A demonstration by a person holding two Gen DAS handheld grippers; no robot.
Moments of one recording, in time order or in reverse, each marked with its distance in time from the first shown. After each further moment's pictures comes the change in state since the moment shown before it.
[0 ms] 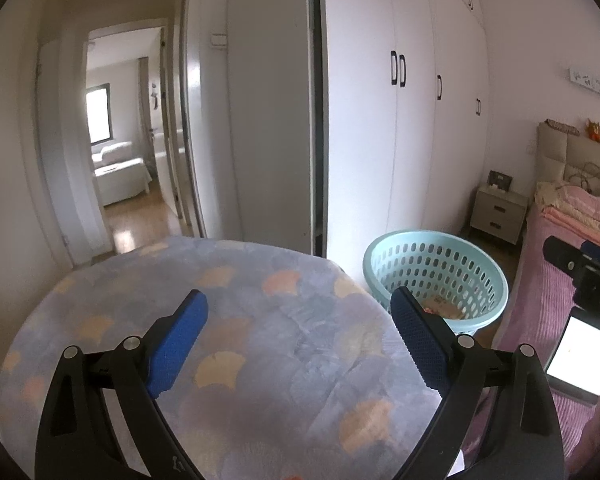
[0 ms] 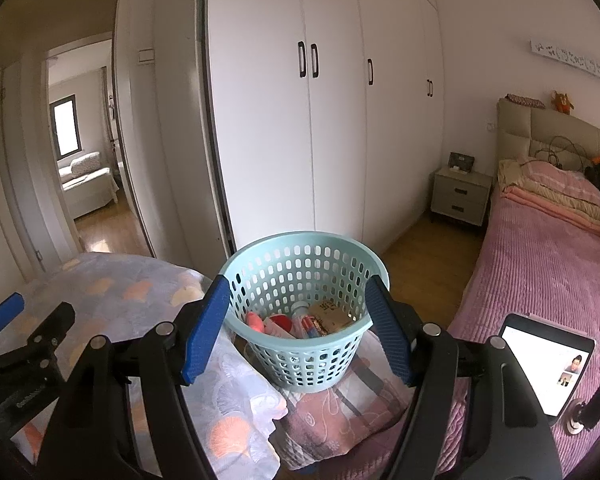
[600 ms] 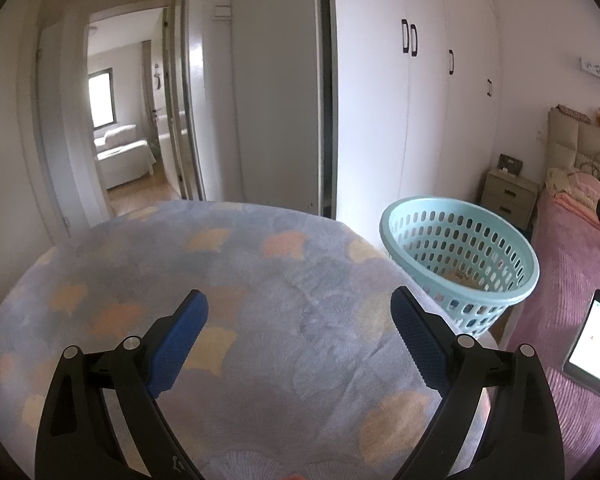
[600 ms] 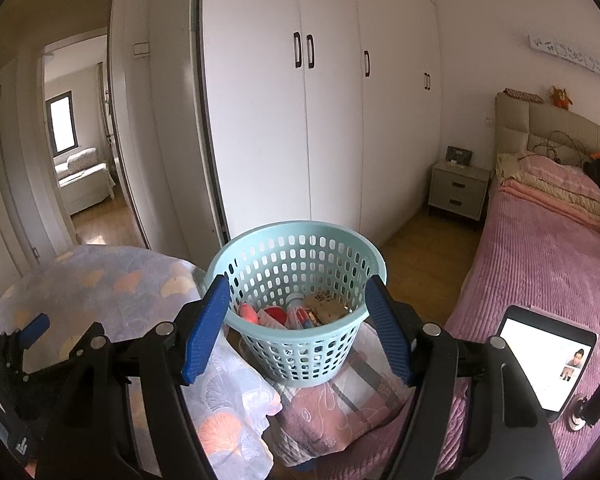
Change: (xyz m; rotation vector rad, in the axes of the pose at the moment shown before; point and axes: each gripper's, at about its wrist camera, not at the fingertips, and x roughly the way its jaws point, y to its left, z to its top) left arm 0.054 -0.001 -0.034 -0.017 0.069 0.021; right arm 0.012 -0.004 -0.010 0.003 0.022 -0.012
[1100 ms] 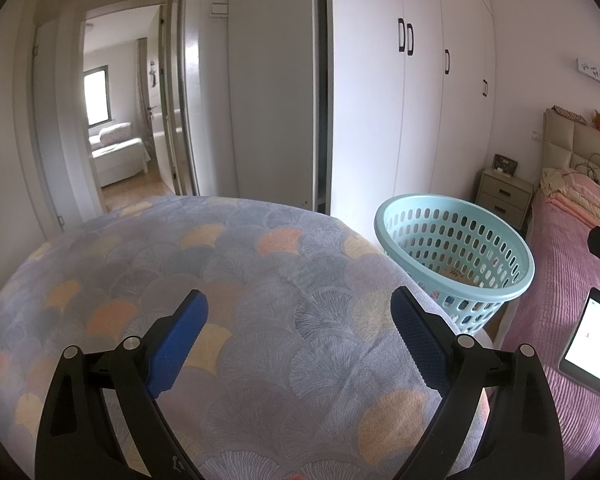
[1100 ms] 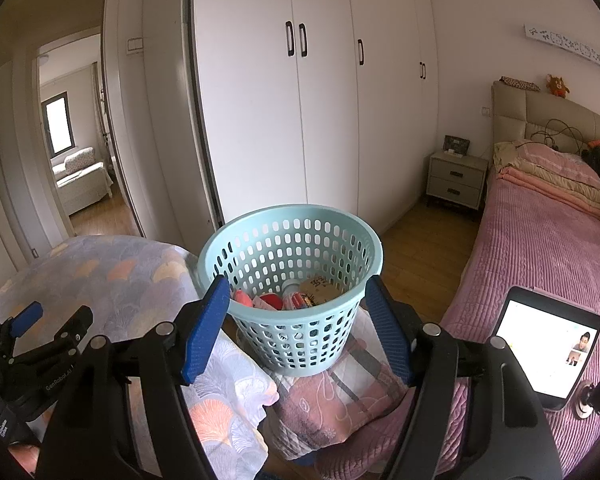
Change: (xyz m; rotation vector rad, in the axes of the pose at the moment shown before) left arm 0.004 0.000 -0.008 -0.002 0.008 -0.016; right arm 0.009 -0.007 -0.018 0.028 0.027 -0.002
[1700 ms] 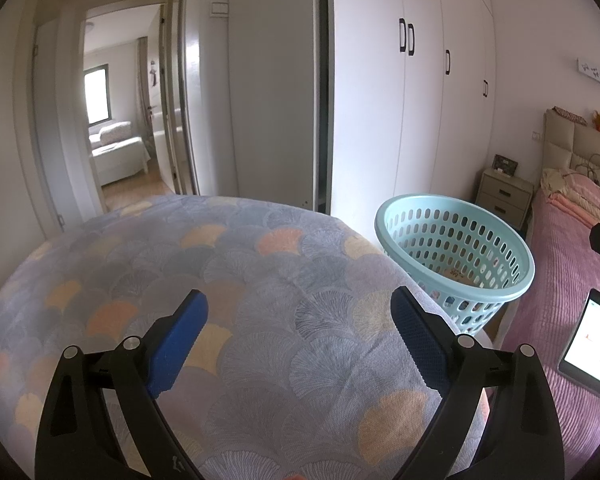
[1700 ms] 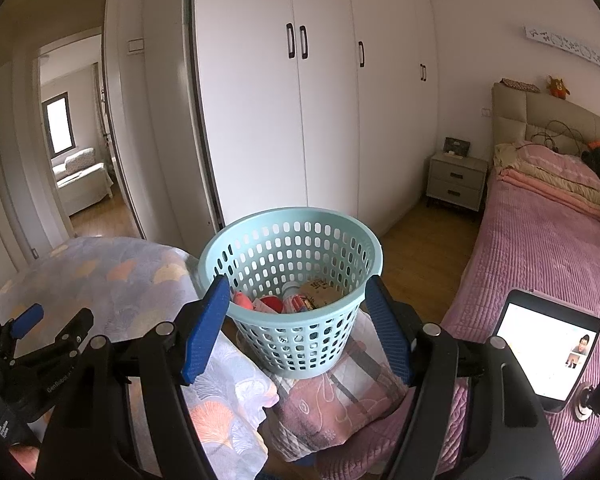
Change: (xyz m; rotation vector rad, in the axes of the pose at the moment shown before) left arm 0.000 0.000 0.000 0.003 -0.002 -0.002; right arm 0.000 0.000 0.001 -0.002 -0.008 -0.002
